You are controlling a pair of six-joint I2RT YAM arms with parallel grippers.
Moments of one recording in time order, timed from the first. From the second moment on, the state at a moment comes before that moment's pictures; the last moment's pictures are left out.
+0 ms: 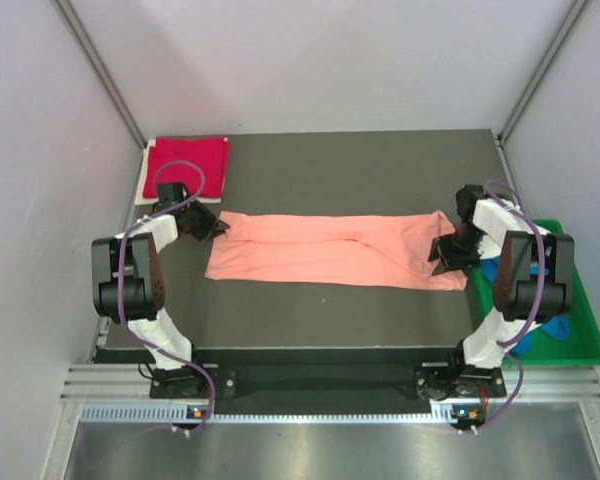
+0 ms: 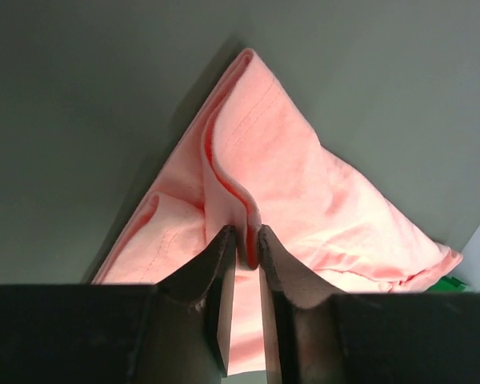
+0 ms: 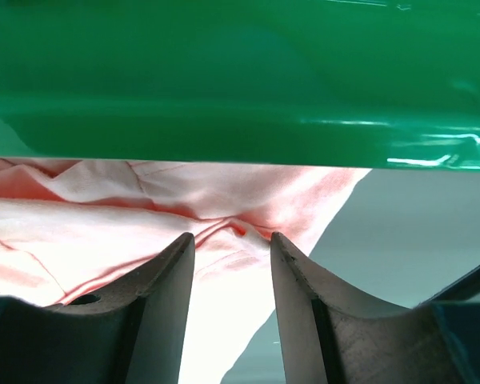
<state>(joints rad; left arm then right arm) 0.12 1.74 1.00 -0.16 0.38 -0.76 -0.08 1.70 1.10 -0.97 -0.01 1.39</state>
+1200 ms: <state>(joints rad) 0.12 1.74 1.00 -0.17 0.36 -0.76 -0.07 1.74 1.12 -1.02 -0.03 1.52</state>
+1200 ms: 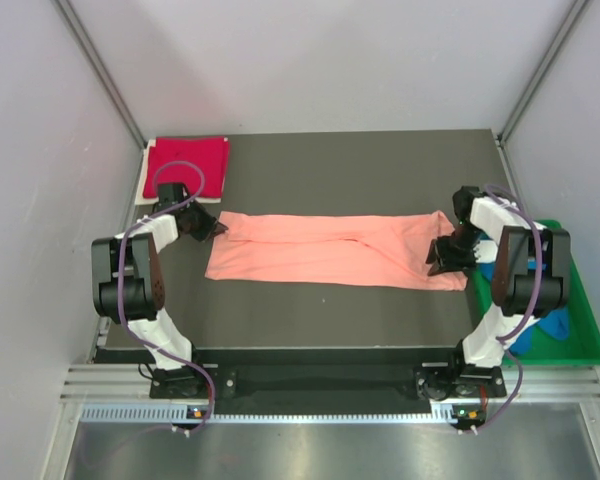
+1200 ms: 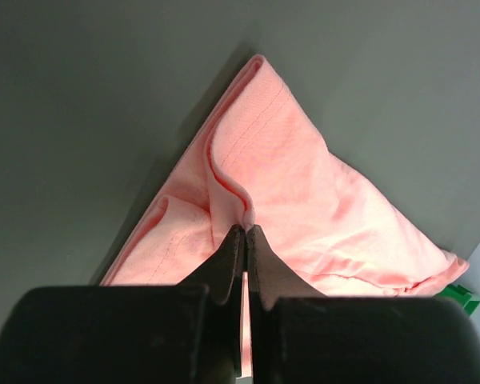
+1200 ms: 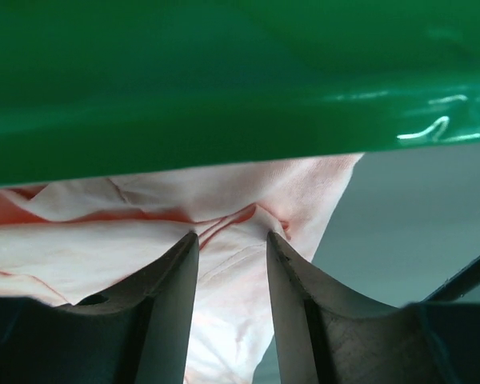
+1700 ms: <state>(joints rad) 0.12 1.74 1.00 -0.17 0.36 -0.76 -0.06 1.76 1.09 -0.98 -0.03 1.53</state>
